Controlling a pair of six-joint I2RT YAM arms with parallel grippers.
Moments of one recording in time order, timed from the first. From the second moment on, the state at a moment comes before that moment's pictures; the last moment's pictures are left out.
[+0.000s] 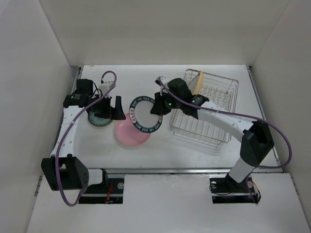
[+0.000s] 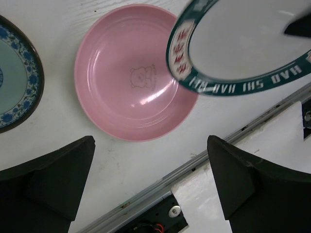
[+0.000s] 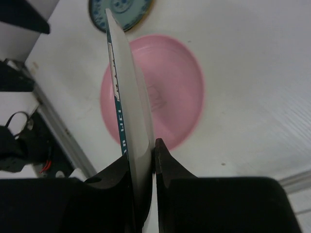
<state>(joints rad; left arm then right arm) 0.03 1.30 1.23 -1.01 0.56 0.17 0.72 1.65 1.38 -0.29 -0.26 0.33</state>
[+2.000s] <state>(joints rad) 0.04 2.44 2.18 -0.85 0.57 -0.41 0.66 1.33 1.32 -0.30 0.36 0.56</state>
